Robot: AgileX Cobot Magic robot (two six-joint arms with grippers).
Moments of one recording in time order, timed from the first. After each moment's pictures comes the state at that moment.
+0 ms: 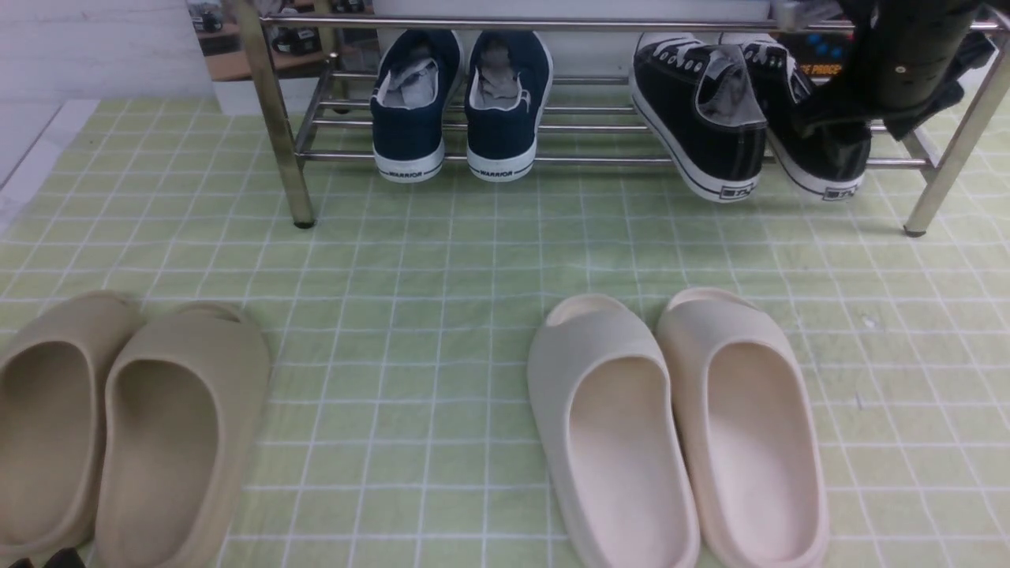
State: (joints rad) right arm 0.19 2.06 -2.06 -0.22 1.23 -0.03; left arm 0.02 -0.01 0.03 0.01 0.38 -0.25
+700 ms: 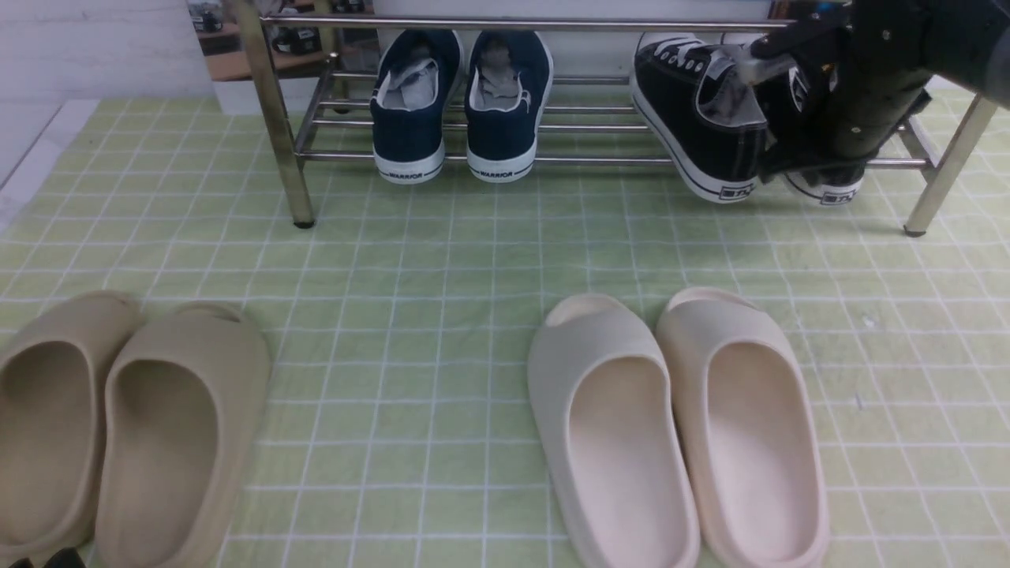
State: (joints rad) right arm 0.19 2.10 -1.88 -0.19 0.88 -0.06; left arm 0.02 -0.01 0.03 0.01 0.38 -0.25
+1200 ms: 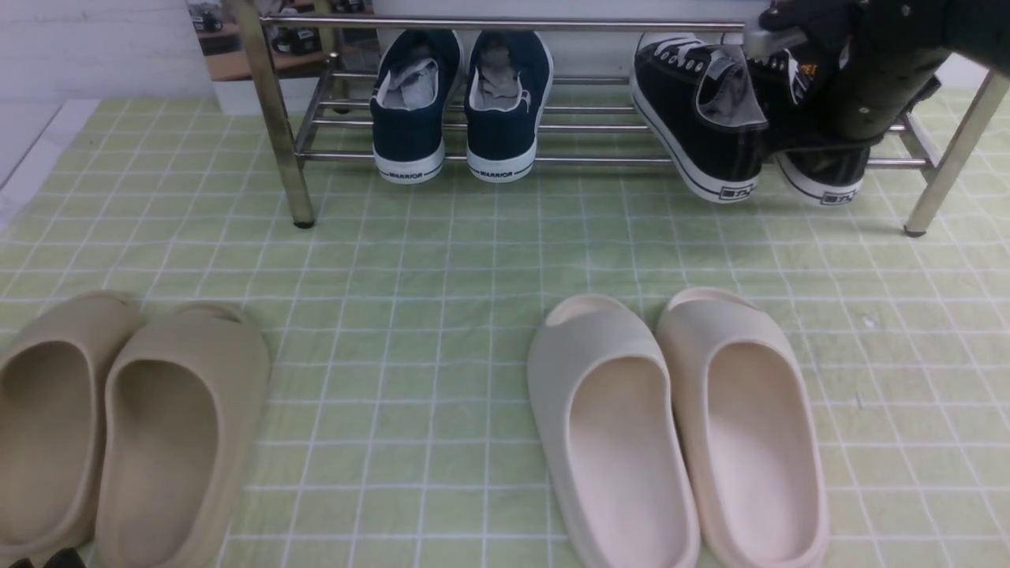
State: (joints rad) right arm 0.19 2.01 -1.88 -0.15 1.00 -0.04; left arm 0.02 -0.01 0.03 0.01 0.38 -0.25
